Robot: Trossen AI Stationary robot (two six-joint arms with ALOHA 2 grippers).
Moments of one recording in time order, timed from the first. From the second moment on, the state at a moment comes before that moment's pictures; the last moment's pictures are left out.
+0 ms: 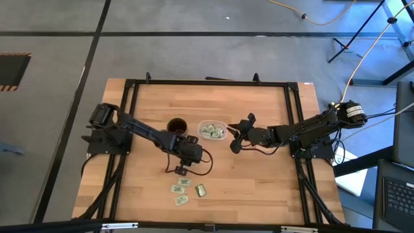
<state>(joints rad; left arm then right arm) -0.21 1.76 1.03 -0.43 -0.06 0.08 0.16 1.38 0.58 0.30 0.63 0.31</state>
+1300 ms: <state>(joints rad) -0.20 1.76 1.10 -0.38 -0.10 0.09 0.16 1.38 0.58 0.30 0.62 0.31</state>
